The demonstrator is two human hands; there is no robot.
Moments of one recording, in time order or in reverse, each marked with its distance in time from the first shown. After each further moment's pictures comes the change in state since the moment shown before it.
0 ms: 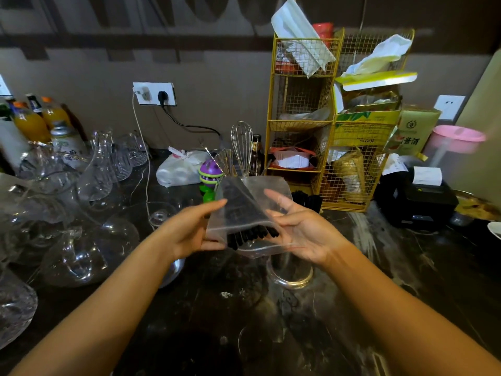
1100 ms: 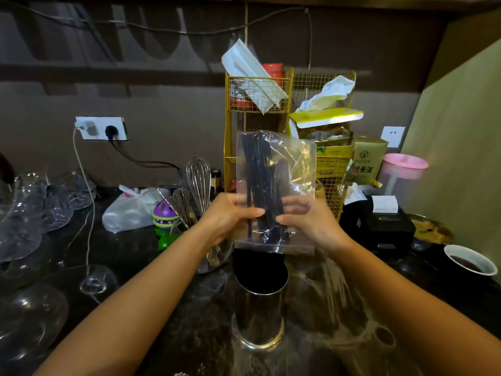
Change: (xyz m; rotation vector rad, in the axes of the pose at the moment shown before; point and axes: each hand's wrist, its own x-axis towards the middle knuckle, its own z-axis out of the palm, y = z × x) left_hand 0.131 0.065 0.100 0.206 -0.179 0.399; right_hand 0.006 -0.101 -0.064 -0.857 0.455 -0.466
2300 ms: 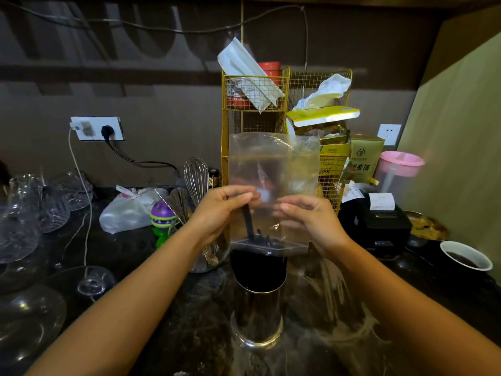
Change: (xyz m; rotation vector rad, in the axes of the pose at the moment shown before) left_hand -0.011 0.008 -0.003 -0.137 -0.015 0.191; right_hand -0.006 0.001 0.002 0.134 0.078 -0.057
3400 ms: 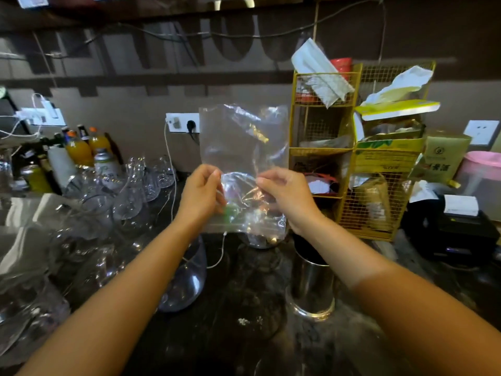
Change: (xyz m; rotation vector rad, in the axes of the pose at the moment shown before) left_hand -0.119 0.059 -0.065 0.531 0.677 0.138; right_hand -0.021 -0.042 0.142 0.052 -0.149 -0.010
